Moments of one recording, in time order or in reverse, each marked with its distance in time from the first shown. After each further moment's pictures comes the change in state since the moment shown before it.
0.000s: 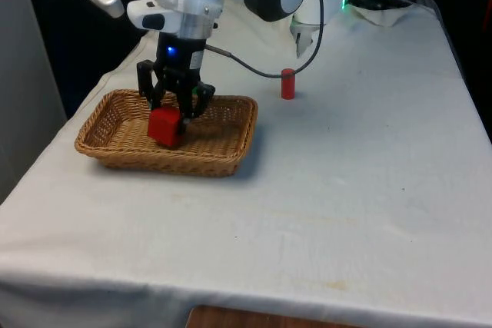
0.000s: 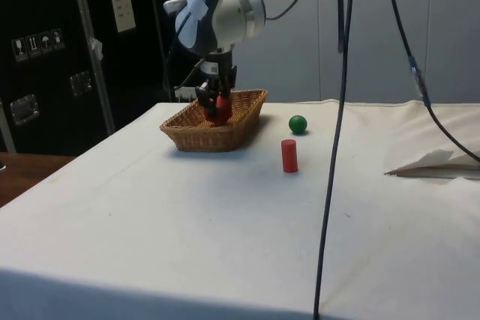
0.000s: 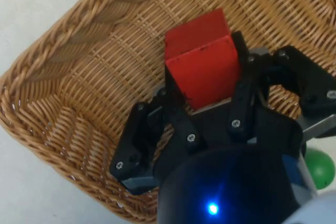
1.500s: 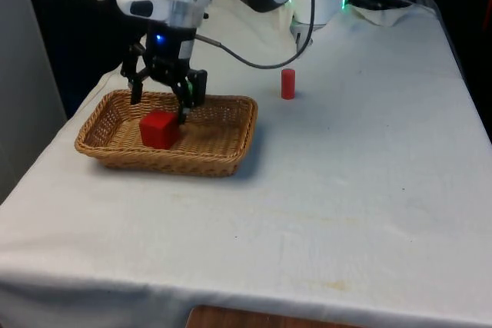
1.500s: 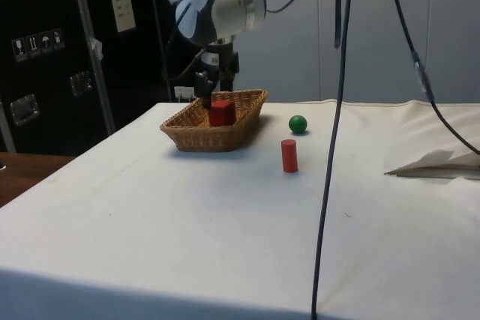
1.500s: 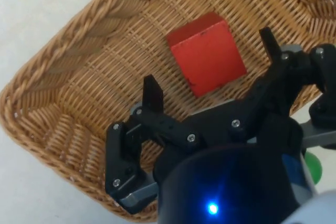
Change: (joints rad) arm -0.001 -0.011 -0.027 0.005 0.008 -0.005 -0.002
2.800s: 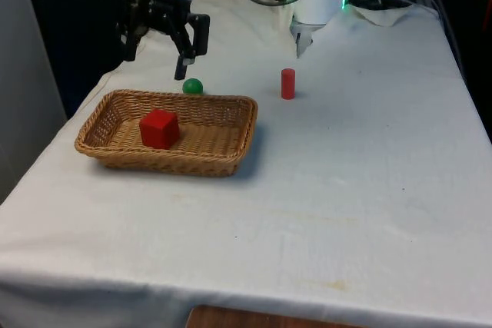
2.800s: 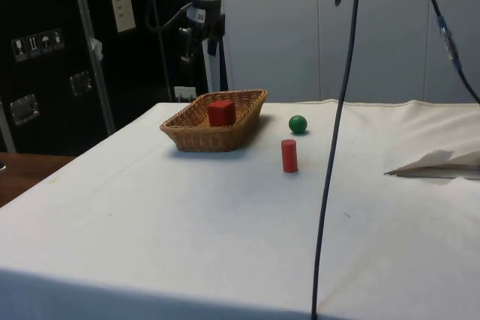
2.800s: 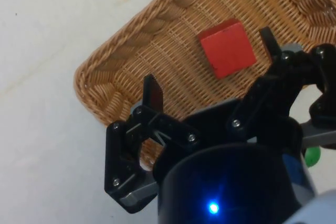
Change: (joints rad) arm 0.112 -0.160 -0.115 -0.017 -0.025 -0.039 0.007
